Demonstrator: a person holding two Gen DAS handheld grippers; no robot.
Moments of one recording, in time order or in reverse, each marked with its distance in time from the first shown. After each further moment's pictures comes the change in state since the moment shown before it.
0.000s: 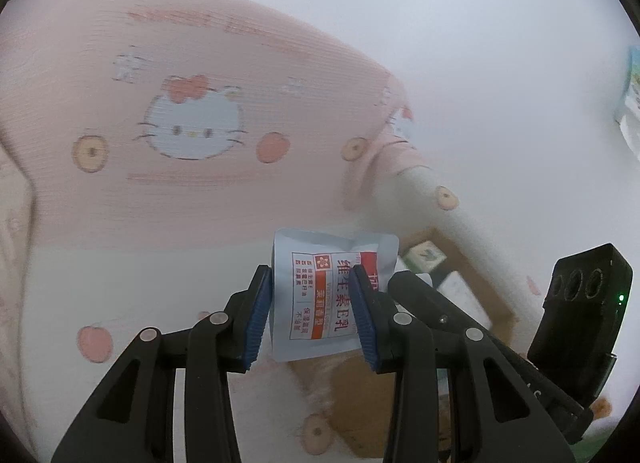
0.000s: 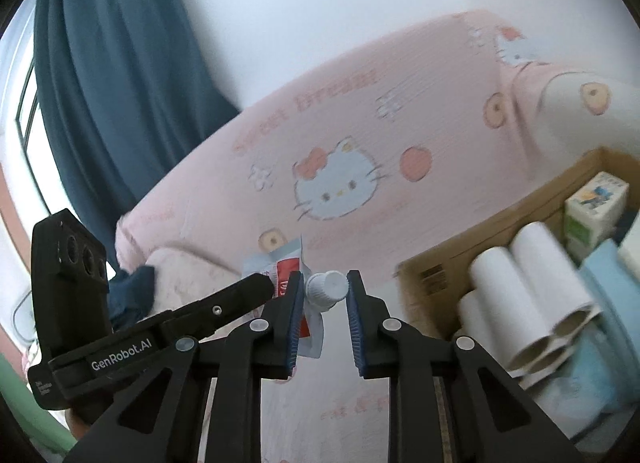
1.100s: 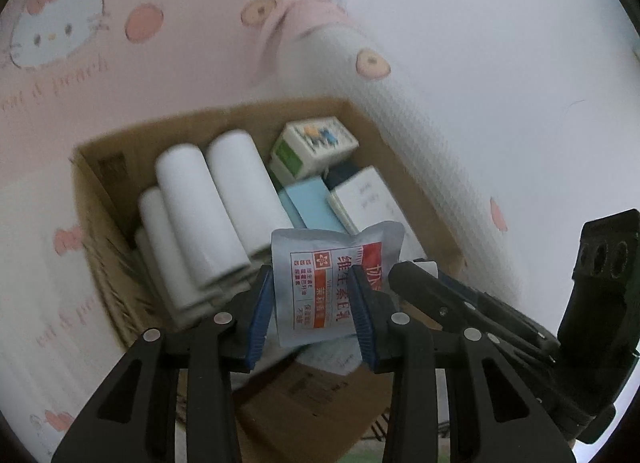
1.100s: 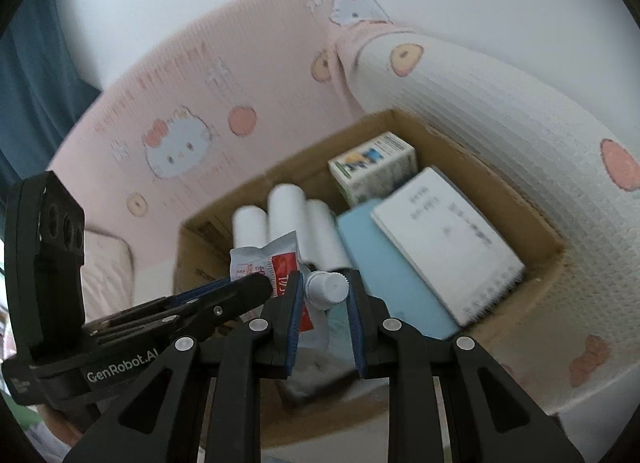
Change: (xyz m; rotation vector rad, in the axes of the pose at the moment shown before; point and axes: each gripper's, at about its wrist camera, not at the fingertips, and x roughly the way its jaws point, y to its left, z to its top) left arm 0.124 -0.134 -0.049 -0.008 0.449 -0.127; right arm -0.091 -0.115 0.033 0.076 0.312 -0.424
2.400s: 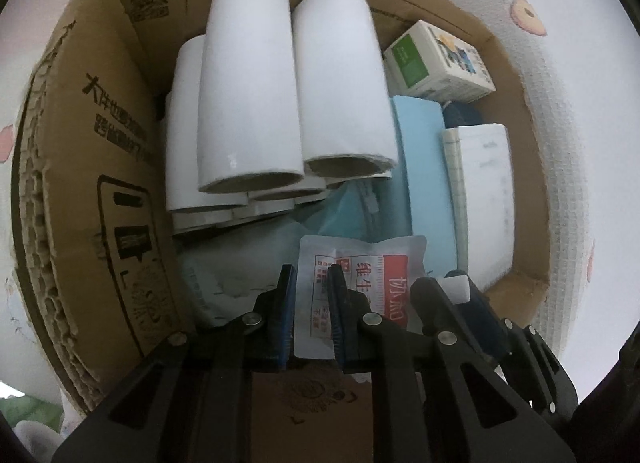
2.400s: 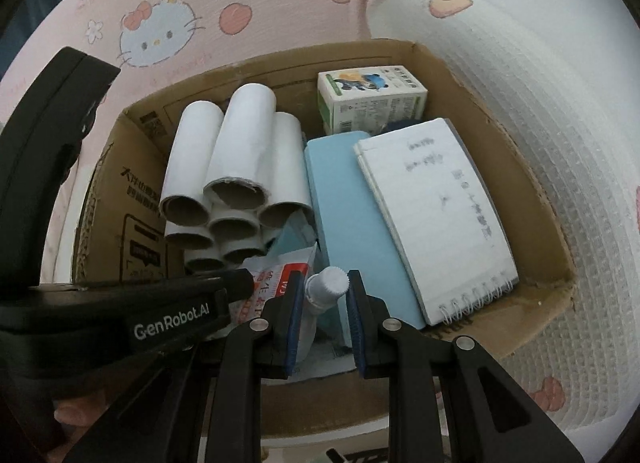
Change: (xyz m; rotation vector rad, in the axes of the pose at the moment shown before) left arm 0.055 0.024 -0.028 -0.398 0.277 0.258; right arm 0.060 0.000 -0.010 -0.271 0.252 -0.155
